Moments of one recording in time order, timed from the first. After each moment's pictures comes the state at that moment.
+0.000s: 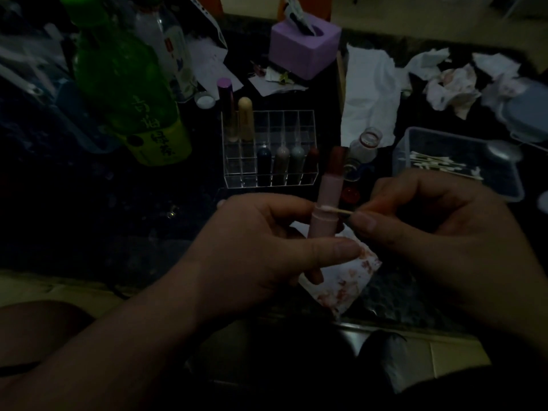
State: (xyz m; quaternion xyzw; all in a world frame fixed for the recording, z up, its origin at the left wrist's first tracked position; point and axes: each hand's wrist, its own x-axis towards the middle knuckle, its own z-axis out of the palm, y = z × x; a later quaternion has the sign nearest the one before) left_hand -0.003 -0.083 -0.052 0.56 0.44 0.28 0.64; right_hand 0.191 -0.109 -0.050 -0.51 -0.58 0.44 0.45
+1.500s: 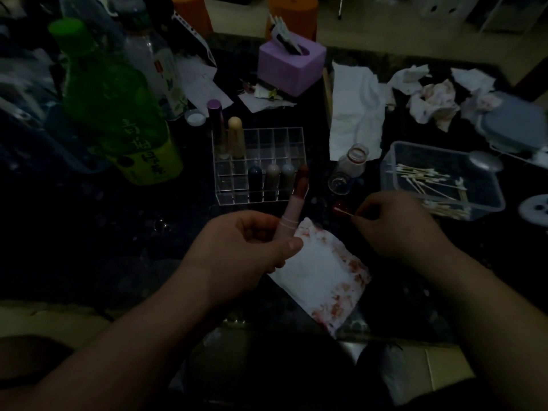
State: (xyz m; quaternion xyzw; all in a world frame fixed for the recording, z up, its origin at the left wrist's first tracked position) left_hand -0.008 -0.062 -0.087 0.49 0.57 0.25 0.61; right_hand 0.232 -0.043 -0.122 -0.78 -0.59 0.18 0.09
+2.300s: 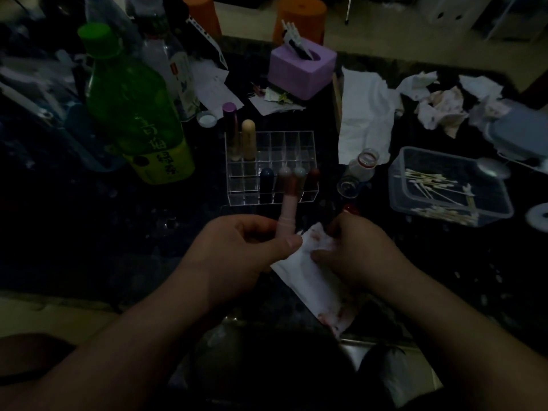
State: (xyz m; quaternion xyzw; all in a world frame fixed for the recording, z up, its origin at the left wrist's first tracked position) left_hand -0.023 -0.062 -0.088 0.49 0.56 0.26 0.62; right_hand 0.178 -0.056 -0.136 -0.74 -0.62 0.27 0.07
